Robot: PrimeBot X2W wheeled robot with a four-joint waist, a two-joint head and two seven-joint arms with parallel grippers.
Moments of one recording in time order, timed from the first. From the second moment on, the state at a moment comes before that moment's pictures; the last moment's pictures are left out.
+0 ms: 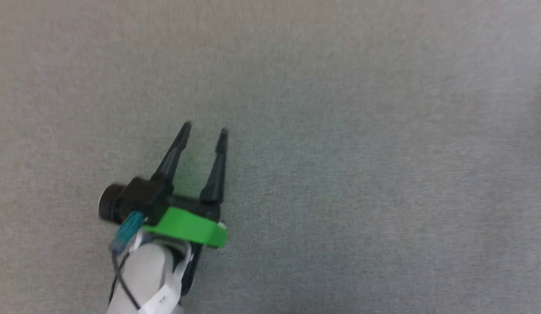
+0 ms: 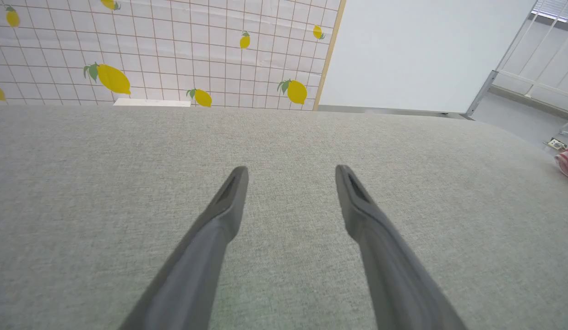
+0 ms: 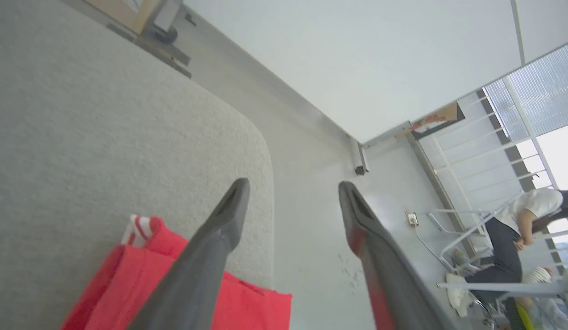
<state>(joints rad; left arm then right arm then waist) -0.25 0.06 -0.18 0.07 -0.18 -0.12 -0.26 -0.65 -0.74 -0.10 0.53 -0.10 0.13 0.05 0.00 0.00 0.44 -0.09</state>
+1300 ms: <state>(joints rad) 0.10 0.06 -0.07 0.05 -0.15 -0.06 -0.26 0.04 -0.05 -0.08 0.12 0.13 0.13 -0.18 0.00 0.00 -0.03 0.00</state>
